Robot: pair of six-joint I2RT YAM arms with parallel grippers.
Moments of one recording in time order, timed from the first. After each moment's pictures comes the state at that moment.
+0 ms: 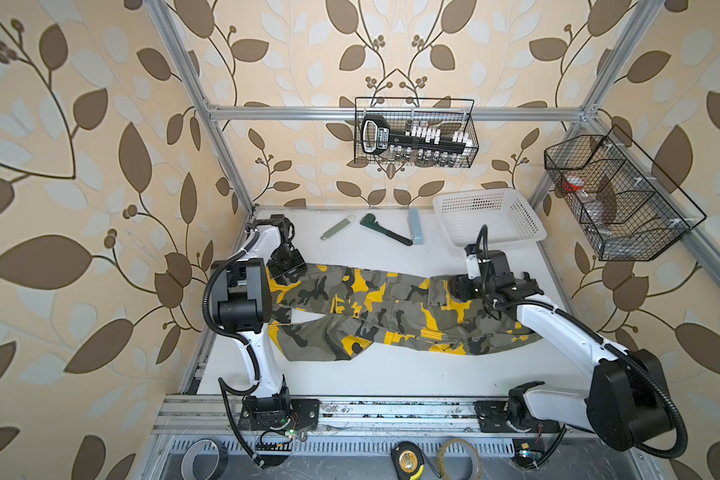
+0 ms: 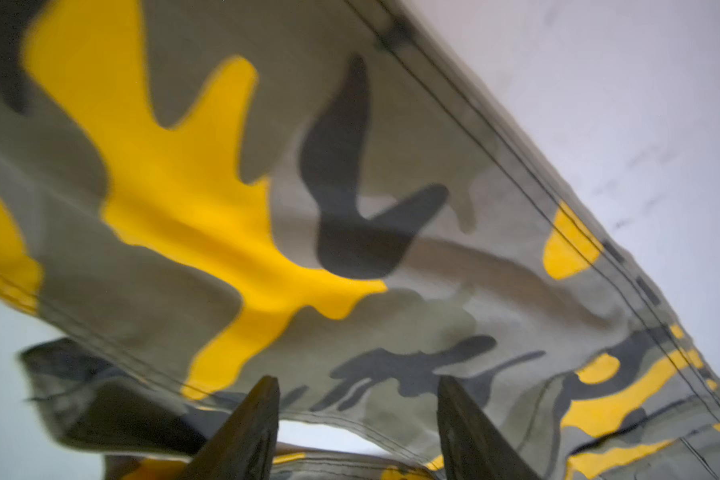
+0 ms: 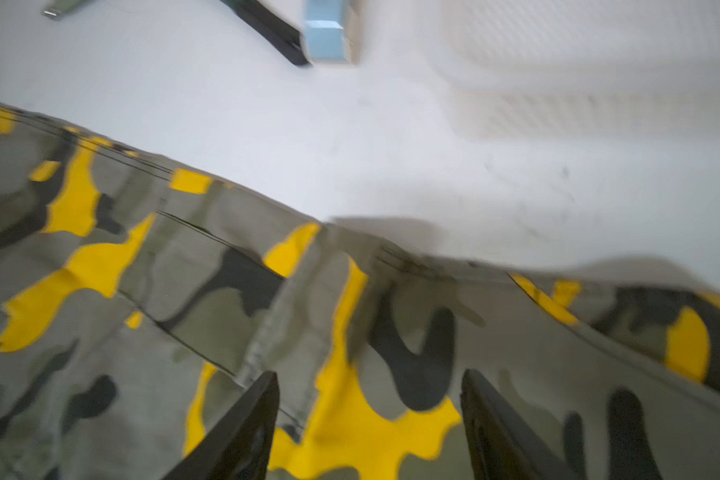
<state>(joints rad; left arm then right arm) 0.06 1.97 1.53 -1.07 0.12 -0.51 0.18 1.26 0.75 -0.38 0.00 0.13</state>
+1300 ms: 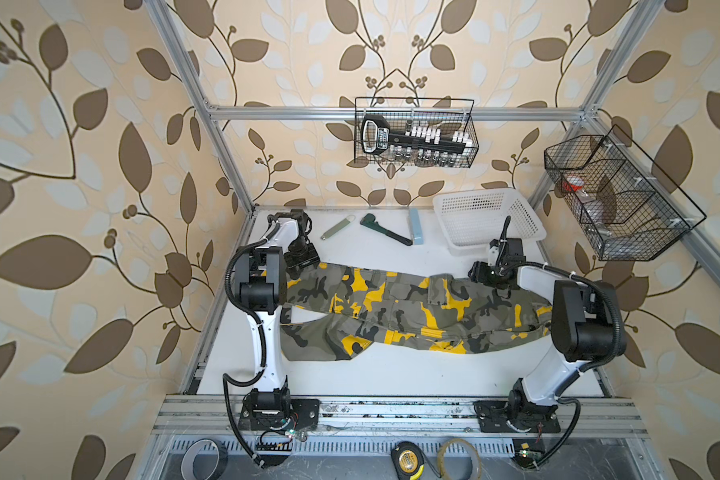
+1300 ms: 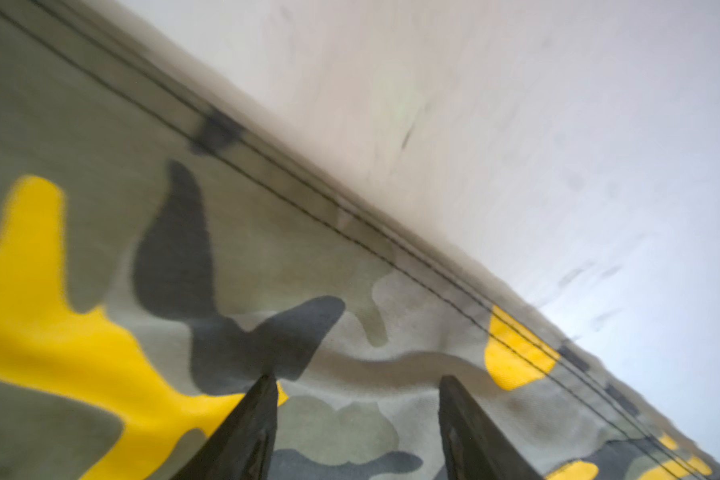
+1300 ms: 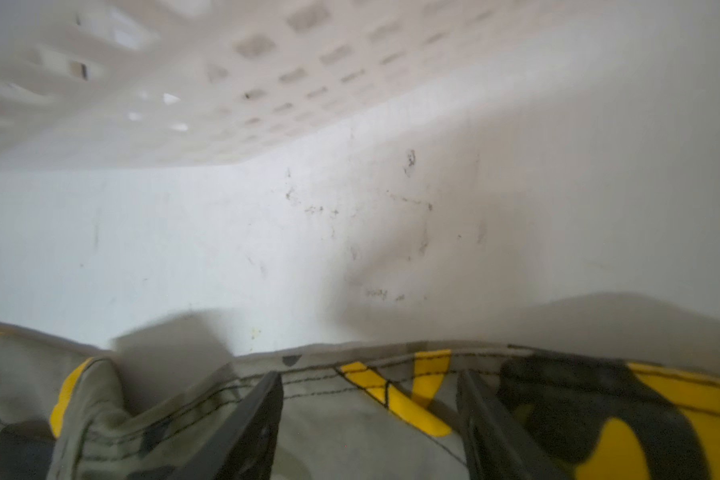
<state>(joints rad) 0.02 2.21 1.81 -1.10 0.04 -0.49 -0.08 1.70 0.97 -0.26 -0.15 0.18</state>
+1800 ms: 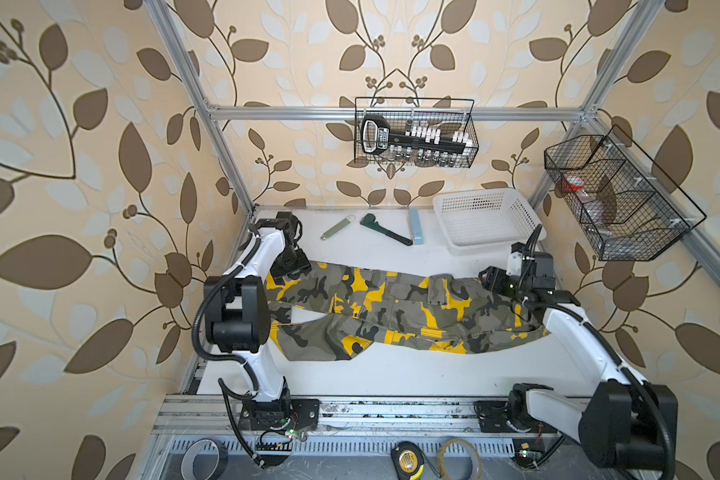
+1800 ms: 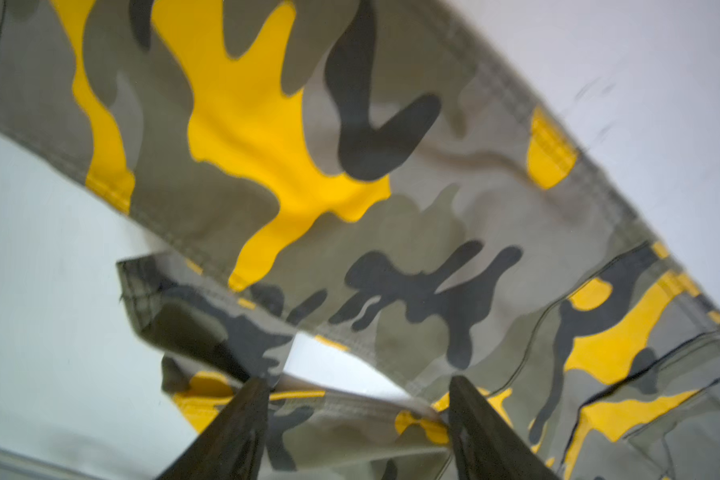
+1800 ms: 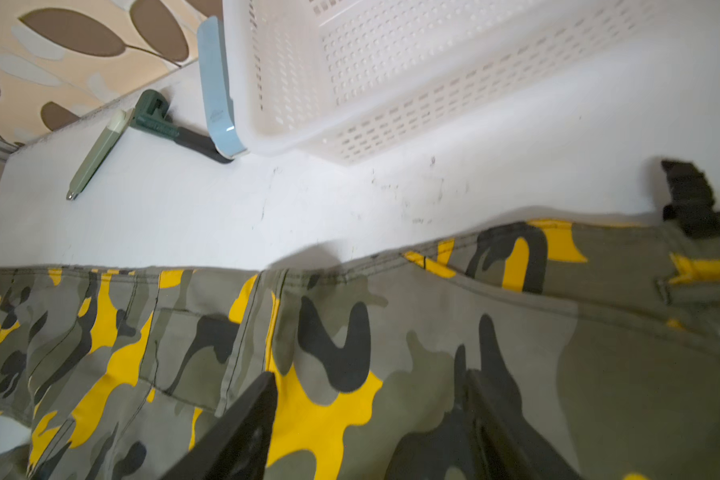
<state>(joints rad) 0.04 1.73 1.39 -1.13 -0.03 -0.53 -0.05 1.10 0.71 -0.40 -0.18 0.29</state>
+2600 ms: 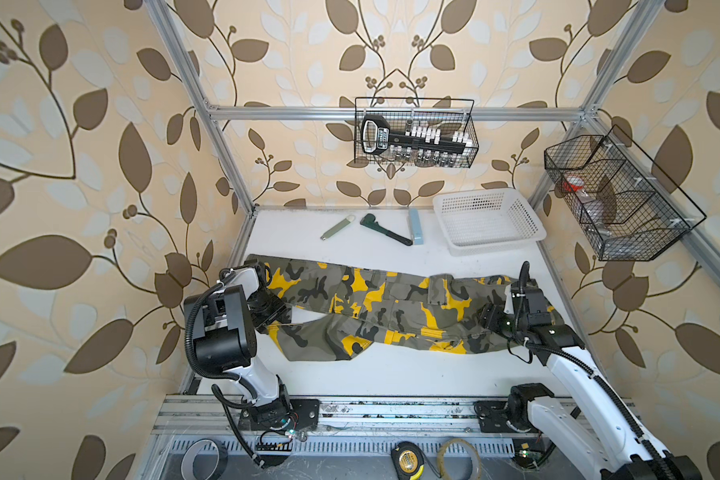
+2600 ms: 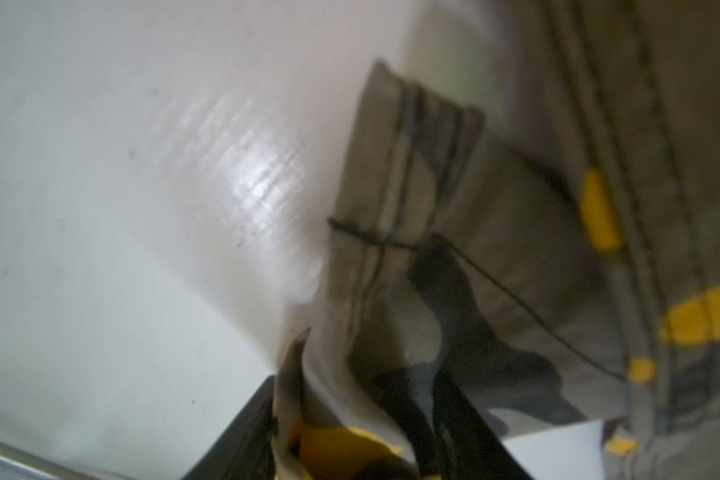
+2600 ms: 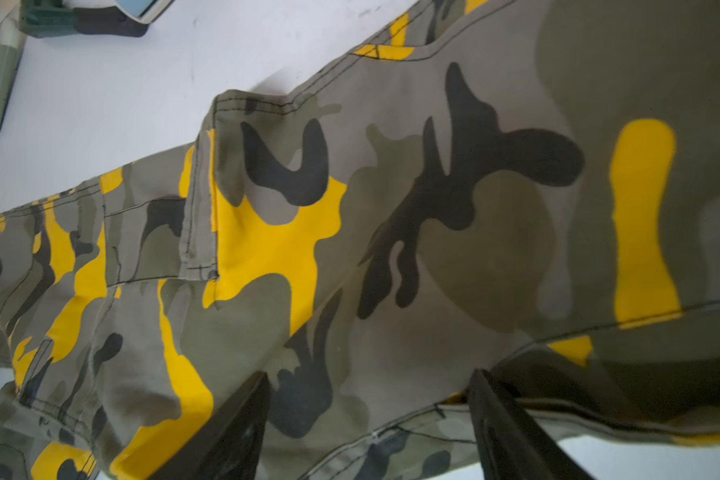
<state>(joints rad) 0.31 1.66 0.94 -0.89 0.05 -0.62 0.06 0.80 0.53 -0.69 -0.03 0.53</state>
